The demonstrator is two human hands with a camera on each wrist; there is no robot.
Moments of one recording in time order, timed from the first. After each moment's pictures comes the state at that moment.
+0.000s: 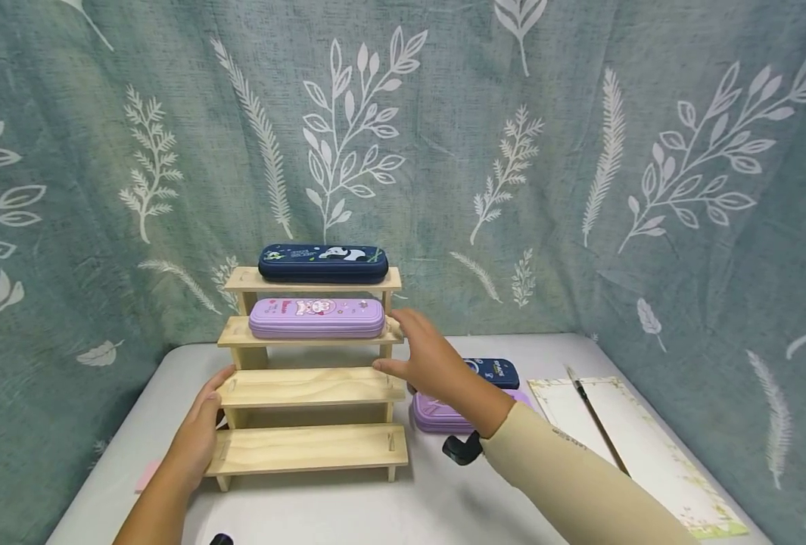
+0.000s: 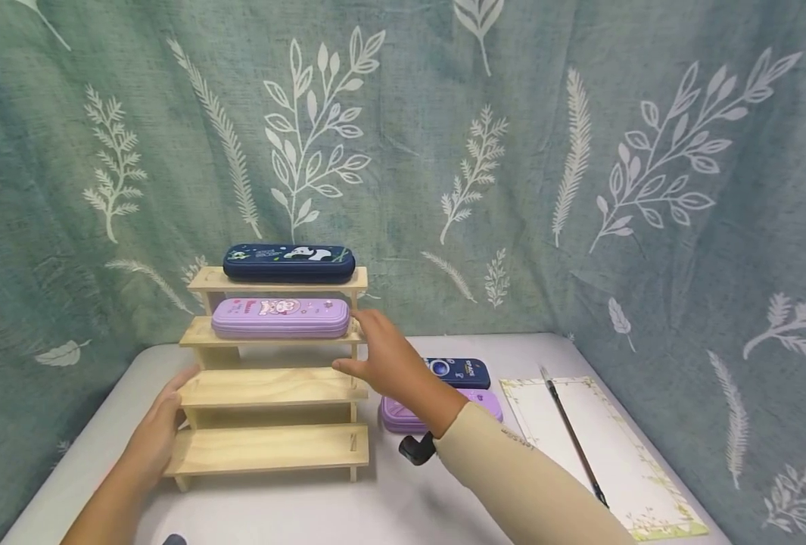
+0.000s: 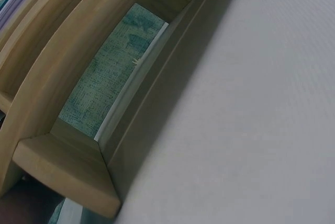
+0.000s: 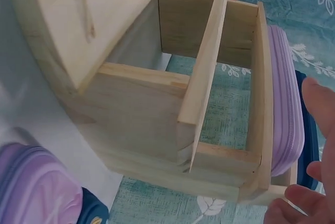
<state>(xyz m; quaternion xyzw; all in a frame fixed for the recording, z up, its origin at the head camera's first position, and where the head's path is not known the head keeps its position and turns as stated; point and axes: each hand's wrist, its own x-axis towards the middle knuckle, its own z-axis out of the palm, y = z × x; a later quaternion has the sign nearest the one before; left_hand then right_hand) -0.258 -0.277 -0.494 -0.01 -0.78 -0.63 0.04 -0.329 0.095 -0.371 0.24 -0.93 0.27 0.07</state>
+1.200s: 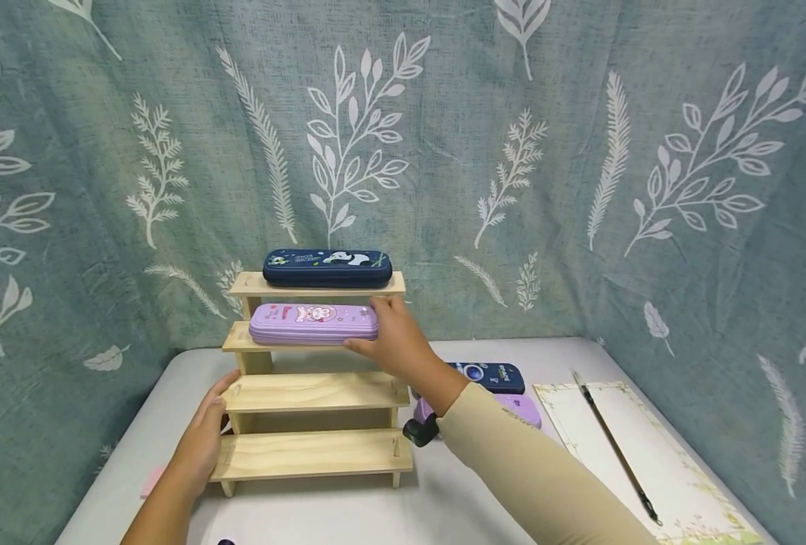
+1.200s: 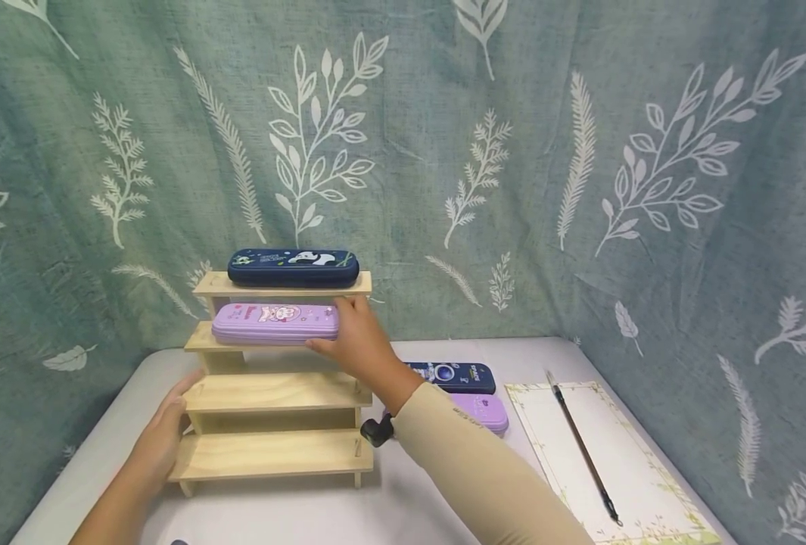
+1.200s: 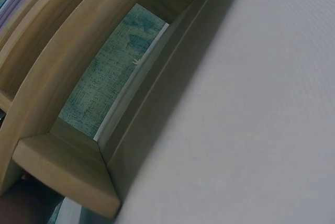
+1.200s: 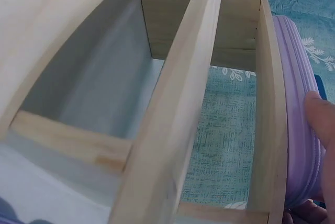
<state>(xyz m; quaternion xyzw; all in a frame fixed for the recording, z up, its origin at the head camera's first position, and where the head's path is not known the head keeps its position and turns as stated) -0.259 -0.276 -0.491 -0.02 -0.77 -0.63 0.04 -0.363 0.038 -0.365 0.20 -0.93 0.29 0.09</state>
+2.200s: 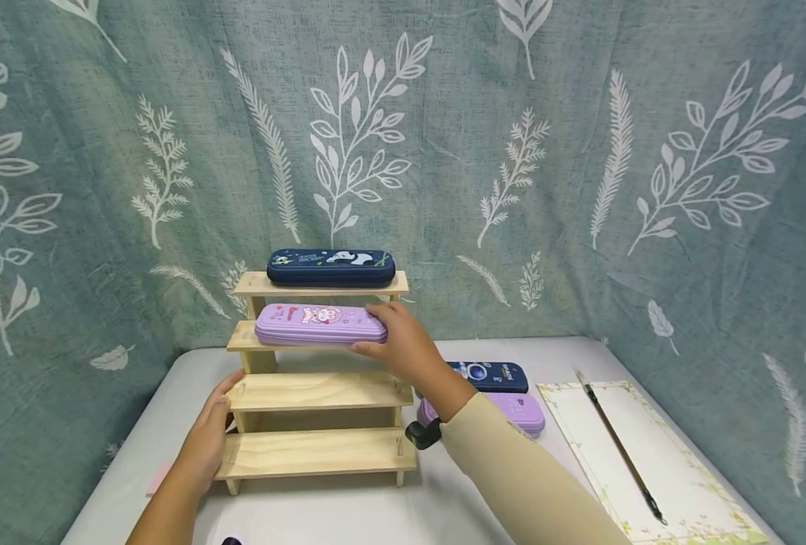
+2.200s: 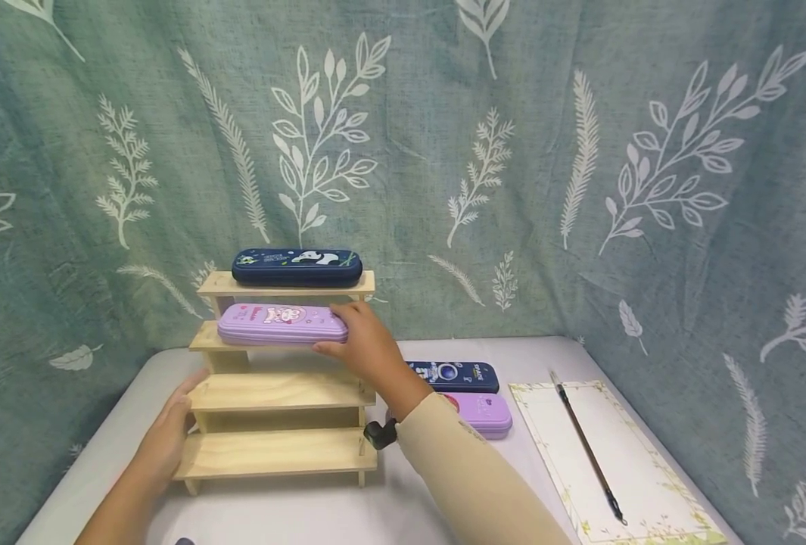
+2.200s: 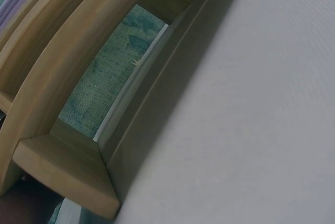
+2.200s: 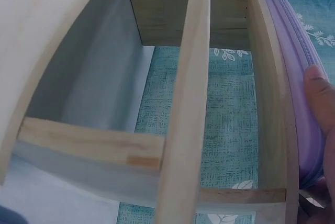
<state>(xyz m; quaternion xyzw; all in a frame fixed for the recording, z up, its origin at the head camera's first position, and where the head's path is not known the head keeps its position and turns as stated) -0.256 -0.274 -0.491 -0.01 -0.77 -0.64 0.05 -0.362 0.047 -0.374 0.23 -0.92 0.30 0.11</state>
